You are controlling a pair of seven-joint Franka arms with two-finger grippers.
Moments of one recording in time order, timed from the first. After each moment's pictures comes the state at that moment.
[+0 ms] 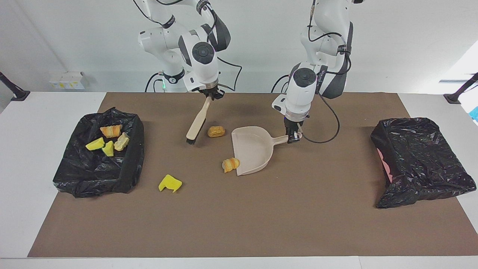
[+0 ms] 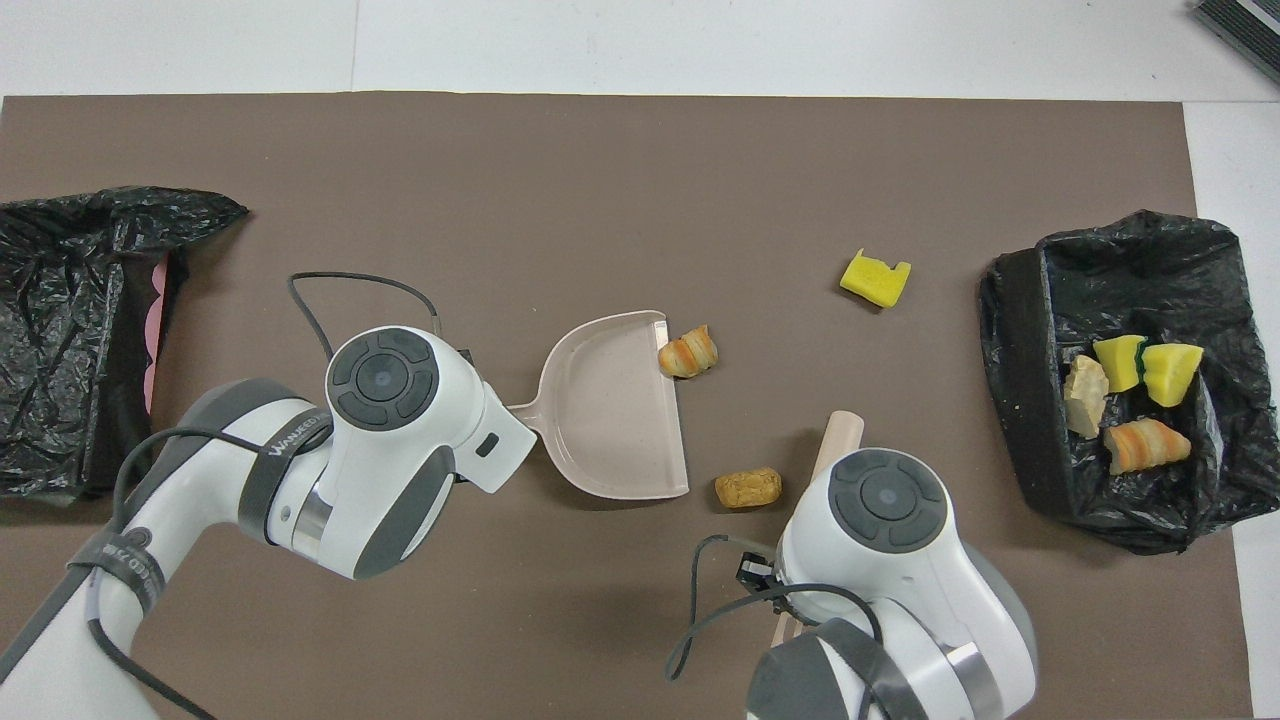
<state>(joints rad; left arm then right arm) -0.64 0.10 0.13 -2.12 0.02 2.20 1.00 0.30 -0.18 0.24 -2.34 0.20 1.80 0.86</state>
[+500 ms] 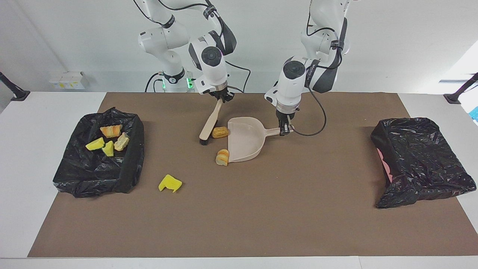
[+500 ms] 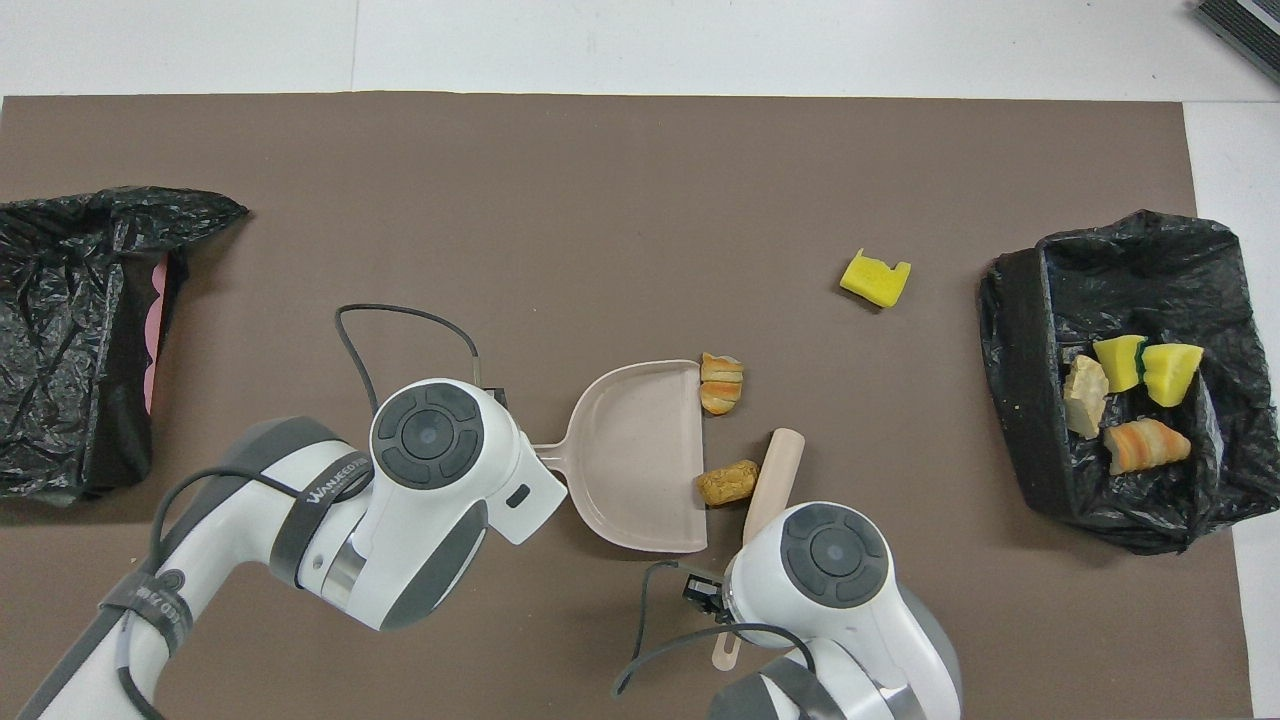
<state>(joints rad) -0.71 0.05 0.12 -2.18 0.02 2.20 1.01 0.39 -0.14 0.25 -2.39 0.30 2.03 0.85</state>
